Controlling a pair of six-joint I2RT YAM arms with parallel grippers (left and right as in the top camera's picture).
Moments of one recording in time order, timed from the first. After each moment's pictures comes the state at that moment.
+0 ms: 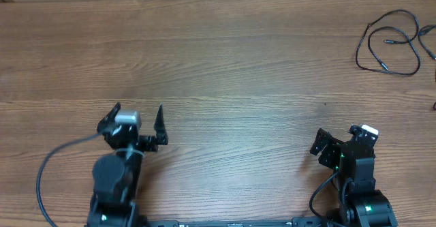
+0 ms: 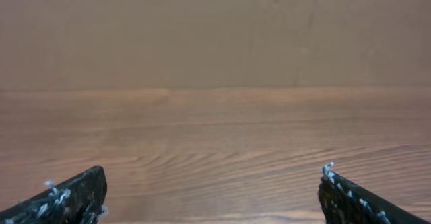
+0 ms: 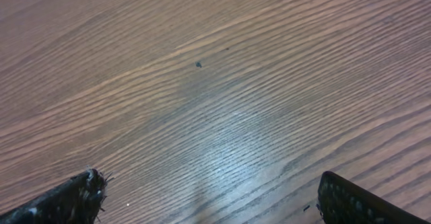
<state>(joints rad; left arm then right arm) -0.13 0.41 0.23 0.09 -0.06 -0.04 0.10 0.49 0.30 -0.54 0.25 0.46</state>
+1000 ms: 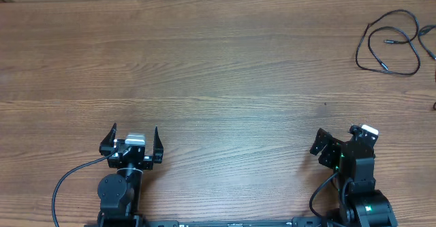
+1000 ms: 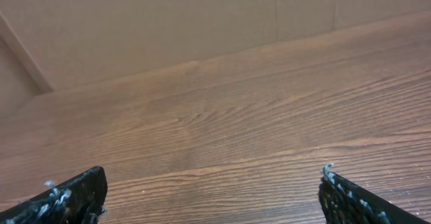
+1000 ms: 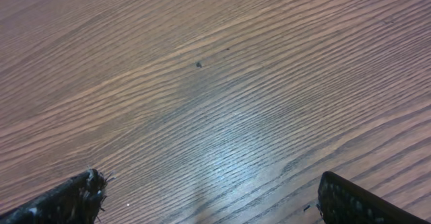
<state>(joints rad) -0.03 0.08 0.01 -0.08 -0.03 0.20 0.10 0.49 0.30 -0.54 0.25 0.46</state>
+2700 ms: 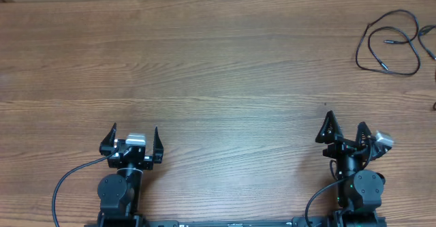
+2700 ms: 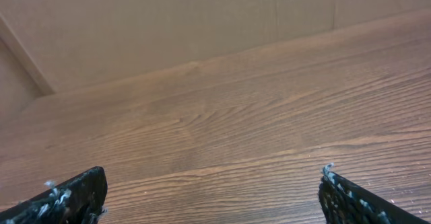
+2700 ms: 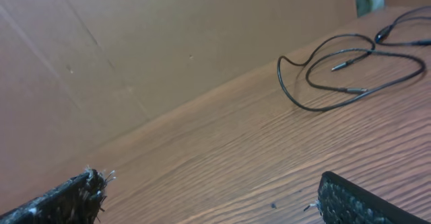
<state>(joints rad) -0.03 0.08 0.01 -0.08 -0.03 0.21 0.02 0.08 0.02 -0.02 0.16 0.43</state>
